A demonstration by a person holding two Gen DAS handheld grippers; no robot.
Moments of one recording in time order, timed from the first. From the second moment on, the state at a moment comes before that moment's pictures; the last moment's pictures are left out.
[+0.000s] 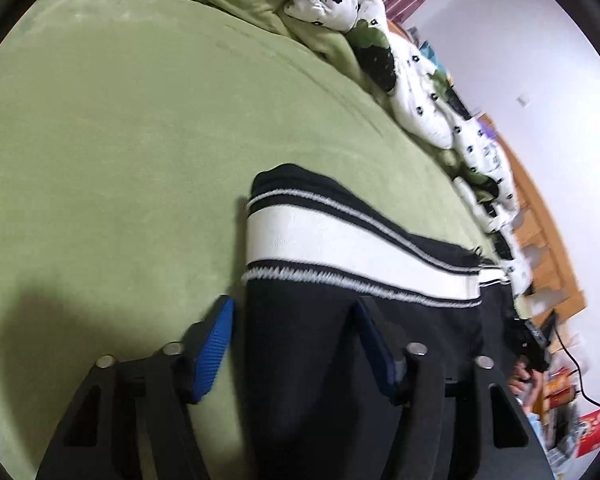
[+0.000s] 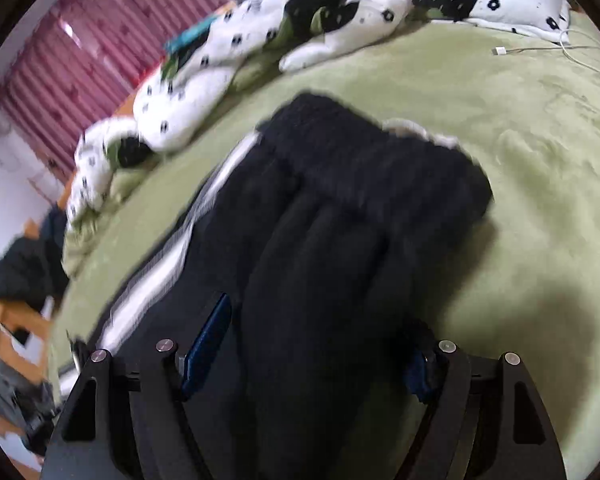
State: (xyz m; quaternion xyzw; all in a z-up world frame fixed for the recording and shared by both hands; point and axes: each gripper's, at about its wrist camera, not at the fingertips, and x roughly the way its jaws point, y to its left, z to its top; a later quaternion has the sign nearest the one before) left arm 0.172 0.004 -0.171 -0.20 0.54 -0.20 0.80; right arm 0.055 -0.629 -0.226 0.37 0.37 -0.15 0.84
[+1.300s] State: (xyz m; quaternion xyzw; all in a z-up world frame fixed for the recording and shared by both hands) left arm 0.218 0.149 -0.115 -0.04 0.55 0.05 0.83; right arm 0.135 -0.438 -0.200 0.24 0.45 -0.06 0.86
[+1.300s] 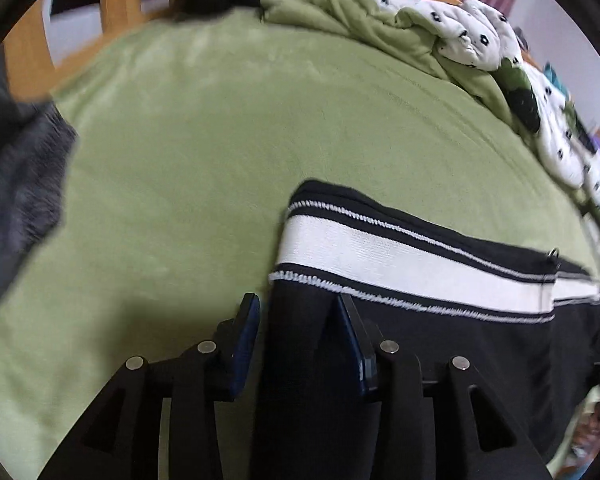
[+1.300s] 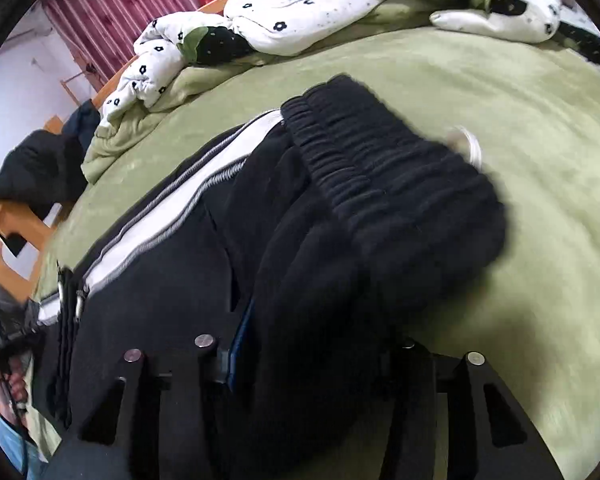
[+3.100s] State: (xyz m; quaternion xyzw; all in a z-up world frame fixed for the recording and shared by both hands) left arm 0.061 0.173 -0.089 -0.19 0.52 0.03 0.83; right arm 0.089 -0.248 -0.105 0.14 0.43 0.01 0.89
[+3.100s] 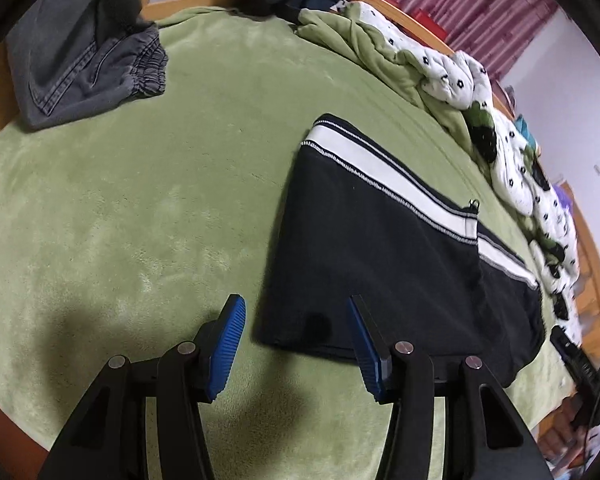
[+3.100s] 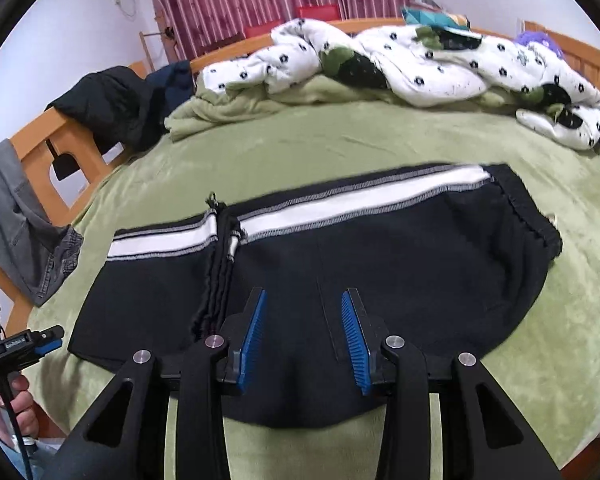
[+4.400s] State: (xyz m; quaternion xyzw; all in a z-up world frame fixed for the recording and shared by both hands) left arm 0.062 0.202 -0.080 -0.25 0.51 0.01 0.82; right arm 0.117 -0.164 -0.176 0.17 0.52 0.15 0.82
